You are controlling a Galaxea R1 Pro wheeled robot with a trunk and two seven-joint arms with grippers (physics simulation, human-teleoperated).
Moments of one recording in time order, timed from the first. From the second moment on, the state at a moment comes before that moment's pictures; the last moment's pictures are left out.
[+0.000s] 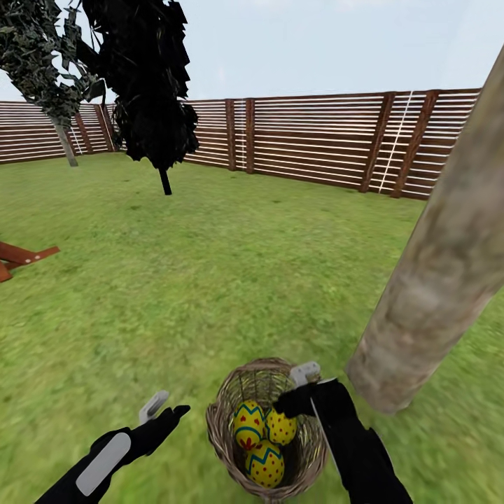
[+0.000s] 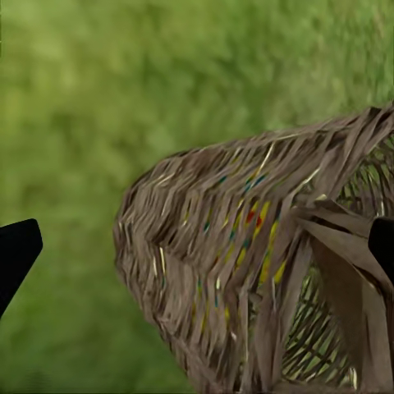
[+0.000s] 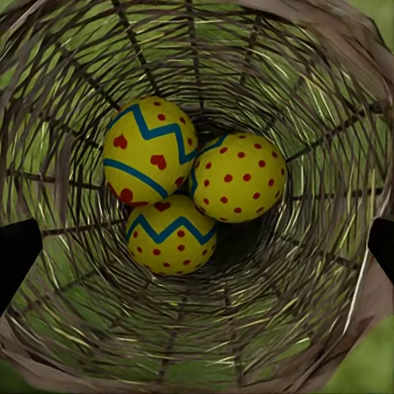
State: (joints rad) left arm -0.40 0.23 -0.37 -0.78 1.27 0.36 0.05; right arm -0.38 0.16 0.12 -1.30 0.38 0.98 0.35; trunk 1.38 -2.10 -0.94
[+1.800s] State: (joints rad) left arm -0.40 0.19 -0.37 -0.71 1.27 0.36 0.05; right arm -0.60 0.17 0.39 -1.03 0.10 0.98 0.29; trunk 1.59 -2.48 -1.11
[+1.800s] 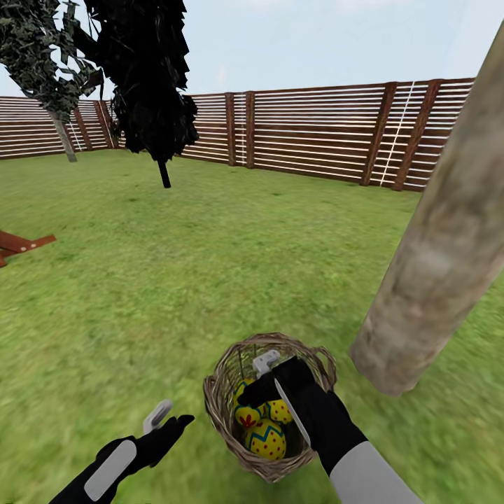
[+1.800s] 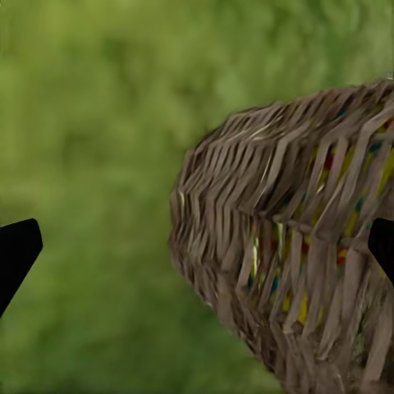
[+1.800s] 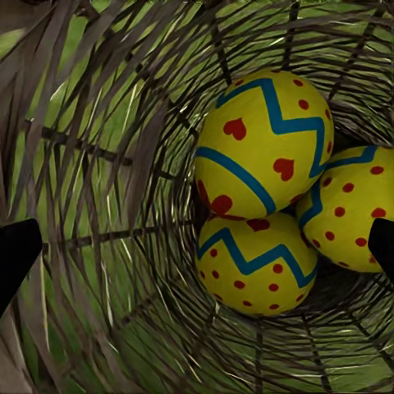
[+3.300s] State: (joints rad) left arm -0.40 0.20 -0.37 -0.71 1.27 0.36 0.05; right arm -0.67 0.17 0.38 -1.10 0.00 0.98 0.20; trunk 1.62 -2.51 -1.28
